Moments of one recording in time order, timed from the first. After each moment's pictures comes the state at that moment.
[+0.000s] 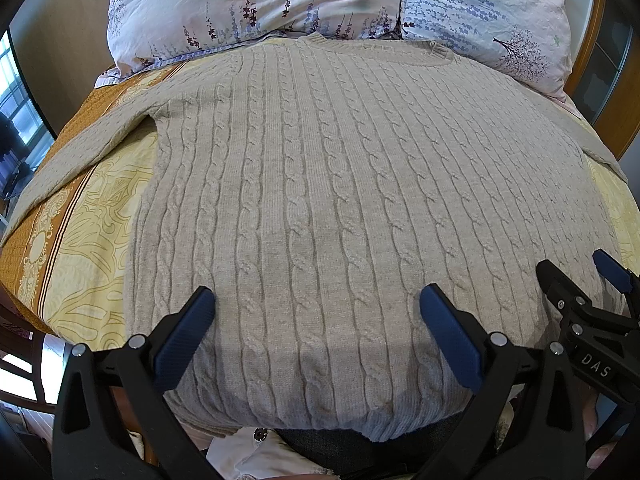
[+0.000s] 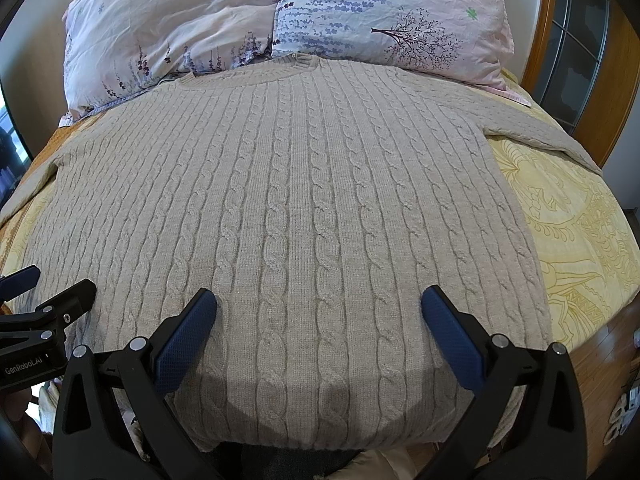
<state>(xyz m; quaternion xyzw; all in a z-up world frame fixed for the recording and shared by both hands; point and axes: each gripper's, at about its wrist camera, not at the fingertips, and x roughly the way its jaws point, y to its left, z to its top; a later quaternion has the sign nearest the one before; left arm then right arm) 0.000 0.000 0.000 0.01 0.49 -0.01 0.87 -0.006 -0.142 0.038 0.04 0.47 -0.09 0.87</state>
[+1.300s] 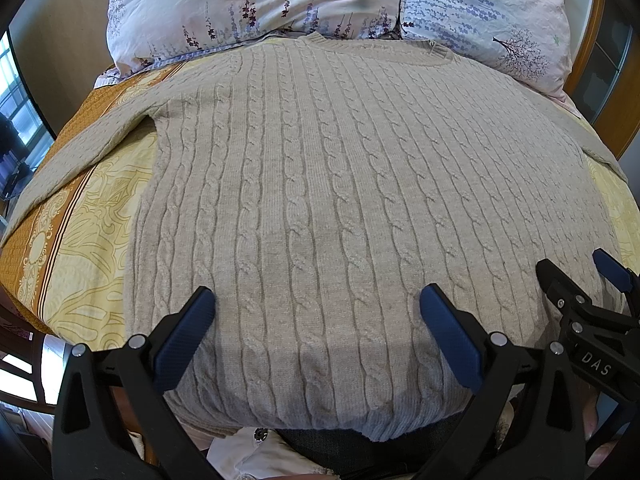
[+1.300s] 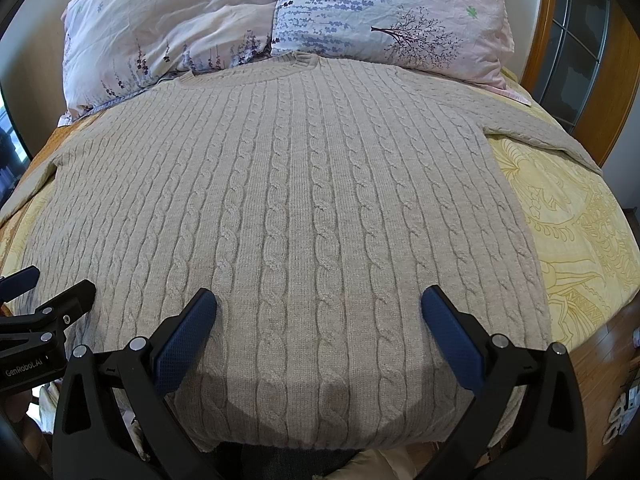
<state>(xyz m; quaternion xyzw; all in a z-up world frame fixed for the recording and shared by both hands) 0.000 0.000 0.000 0.01 0.49 -0.01 0.87 -0.006 -0.142 0.036 0.04 0.48 -0.09 0.87</state>
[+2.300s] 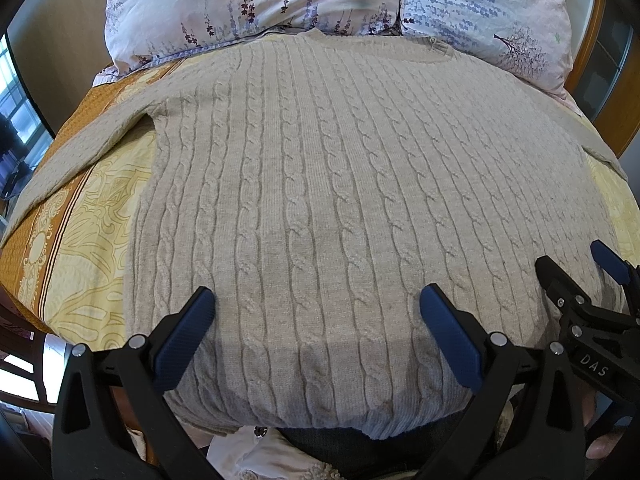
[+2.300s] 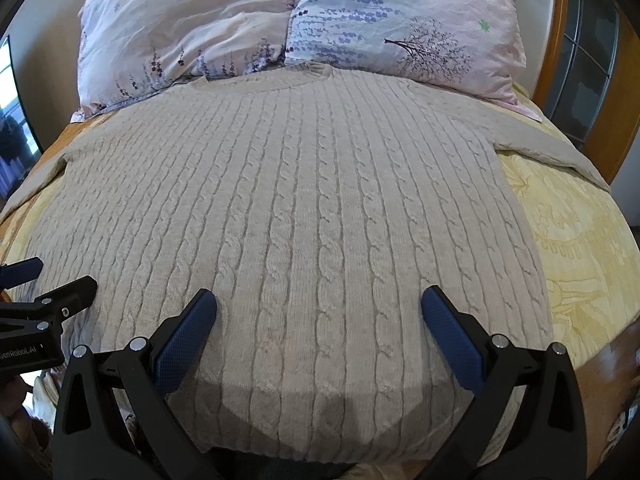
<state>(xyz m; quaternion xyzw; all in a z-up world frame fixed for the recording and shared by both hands) 0.004 0.000 0.001 0.01 0.50 -0.01 0.86 -0.004 -0.143 0.034 0.02 0.46 -0.07 0.89</state>
